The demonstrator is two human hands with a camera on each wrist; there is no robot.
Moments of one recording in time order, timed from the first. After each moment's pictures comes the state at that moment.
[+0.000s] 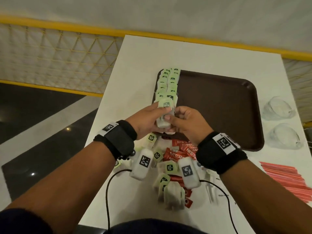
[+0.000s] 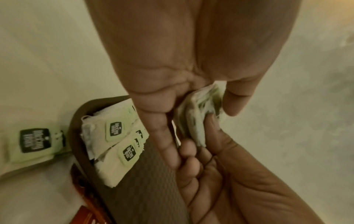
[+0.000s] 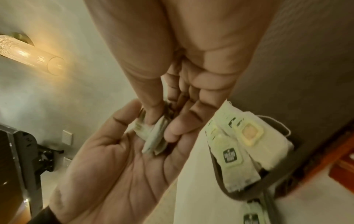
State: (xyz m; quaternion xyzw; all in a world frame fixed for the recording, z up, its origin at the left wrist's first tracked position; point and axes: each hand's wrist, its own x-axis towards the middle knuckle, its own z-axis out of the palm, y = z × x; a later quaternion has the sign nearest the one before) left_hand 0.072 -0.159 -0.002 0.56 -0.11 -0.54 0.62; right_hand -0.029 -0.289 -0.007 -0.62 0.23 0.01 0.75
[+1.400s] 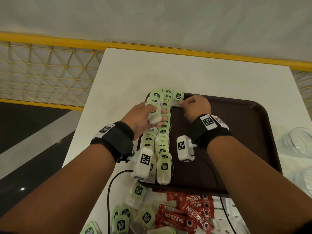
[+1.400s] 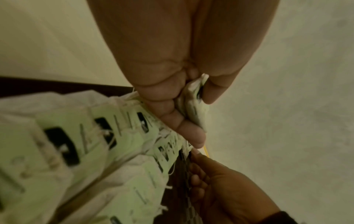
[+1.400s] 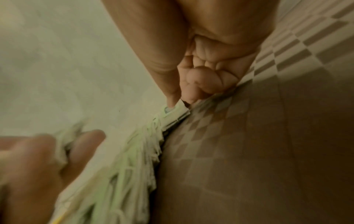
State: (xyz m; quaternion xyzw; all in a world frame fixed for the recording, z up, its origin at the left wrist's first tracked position) left_hand 0.191 -0.265 -0.049 0.58 -0.01 -0.47 0.67; right_hand 0.121 -0.446 -0.090 -0.78 0.45 -0.09 0.42
